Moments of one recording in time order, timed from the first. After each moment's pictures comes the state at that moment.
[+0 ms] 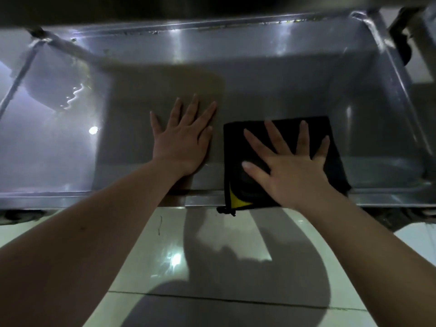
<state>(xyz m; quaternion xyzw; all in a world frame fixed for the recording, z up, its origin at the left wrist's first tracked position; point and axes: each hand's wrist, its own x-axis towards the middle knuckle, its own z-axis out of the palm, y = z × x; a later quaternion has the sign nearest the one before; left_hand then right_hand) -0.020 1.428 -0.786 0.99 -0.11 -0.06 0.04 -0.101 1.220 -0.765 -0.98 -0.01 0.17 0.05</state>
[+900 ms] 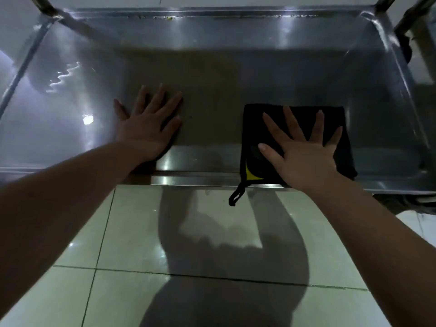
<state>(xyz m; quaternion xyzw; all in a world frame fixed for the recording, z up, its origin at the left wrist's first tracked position) -0.021 1.530 -0.779 0.99 -0.09 -0.09 0.02 -0.102 1.227 -0.769 -0.99 0.03 0.16 0.02</state>
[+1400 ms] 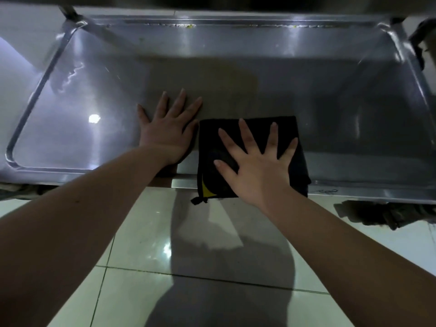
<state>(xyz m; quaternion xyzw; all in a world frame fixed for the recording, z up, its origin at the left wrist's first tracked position) -0.026 1.520 -0.780 0.99 -0.09 -0.08 0.03 -0.109 1.327 -0.766 -0.98 -0.04 0.18 0.04</state>
